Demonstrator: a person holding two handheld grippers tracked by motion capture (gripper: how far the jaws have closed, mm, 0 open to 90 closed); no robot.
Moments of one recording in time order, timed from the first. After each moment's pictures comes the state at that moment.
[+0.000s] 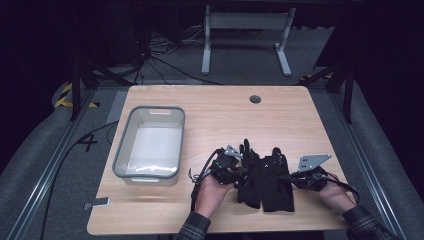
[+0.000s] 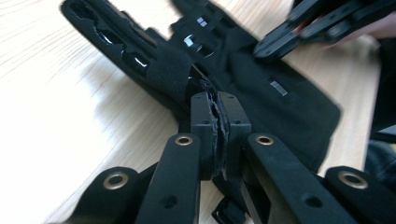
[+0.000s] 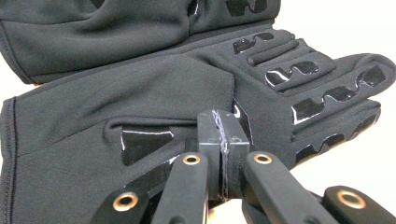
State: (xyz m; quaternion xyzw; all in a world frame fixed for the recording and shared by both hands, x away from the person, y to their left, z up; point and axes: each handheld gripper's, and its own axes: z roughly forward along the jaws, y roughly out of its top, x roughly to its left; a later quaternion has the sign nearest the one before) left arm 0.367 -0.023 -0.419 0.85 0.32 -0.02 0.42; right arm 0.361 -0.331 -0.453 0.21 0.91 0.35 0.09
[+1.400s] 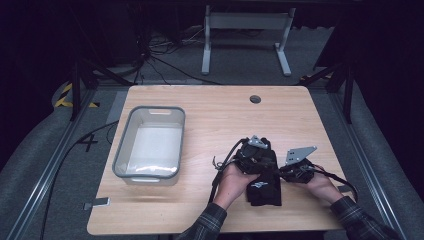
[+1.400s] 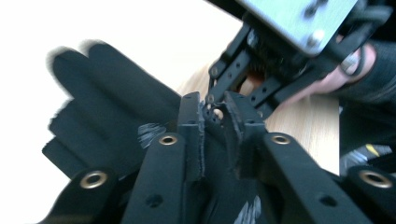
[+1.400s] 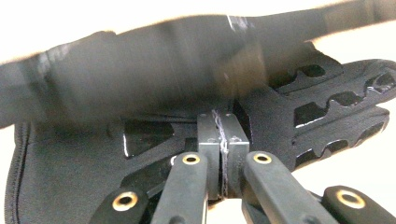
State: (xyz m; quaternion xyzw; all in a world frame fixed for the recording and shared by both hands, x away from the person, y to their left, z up) left arm 0.387 -0.081 -0.401 0.84 0.25 -0.03 0.47; right arm 0.386 -0.304 -0.454 0.19 0.91 0.37 0.07
